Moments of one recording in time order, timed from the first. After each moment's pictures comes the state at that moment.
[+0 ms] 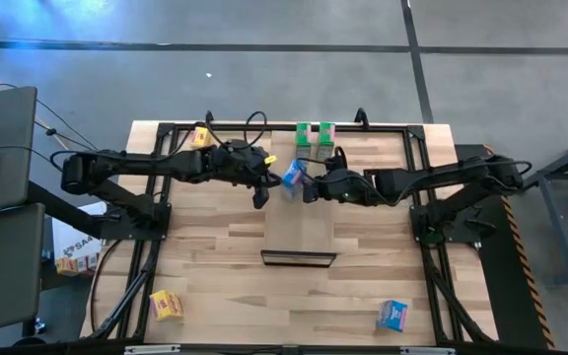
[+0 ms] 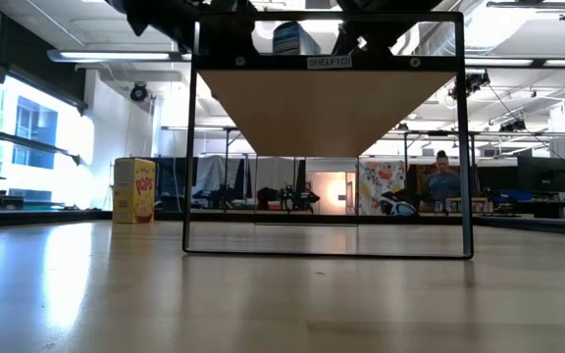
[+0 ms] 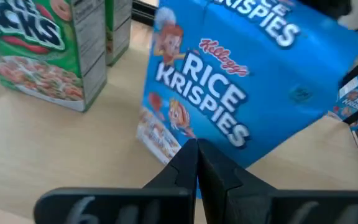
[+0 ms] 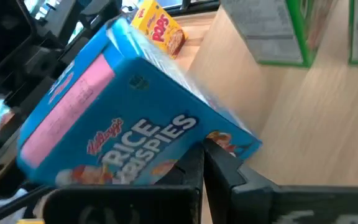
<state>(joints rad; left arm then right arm) 0.19 1.40 0.98 -0.08 0.10 -0.21 0.04 1.42 1.06 -0.25 0.44 1.10</state>
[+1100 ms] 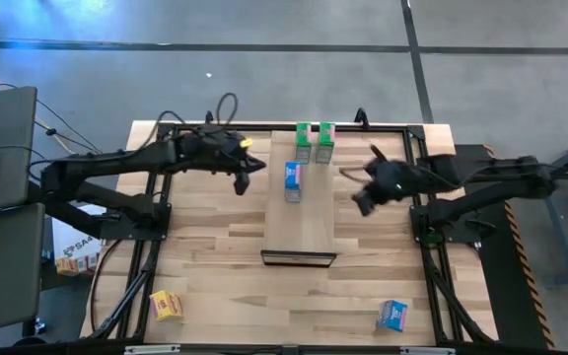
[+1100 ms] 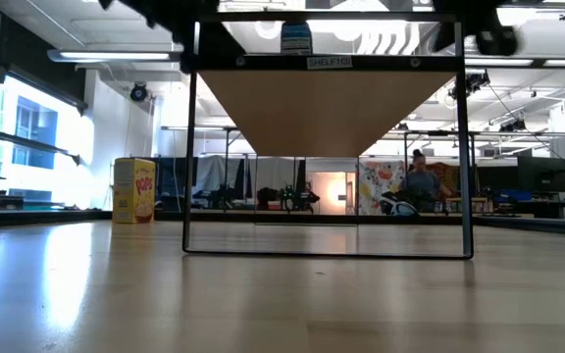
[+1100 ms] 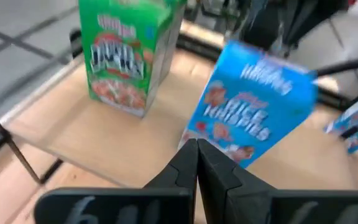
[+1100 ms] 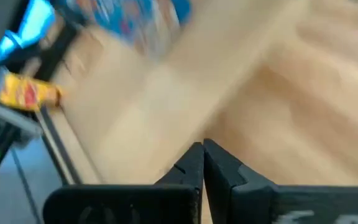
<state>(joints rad) 0.27 1.18 0.98 -0.26 0.07 -0.20 0.07 1.02 1.06 -0.89 0.12 0.98</state>
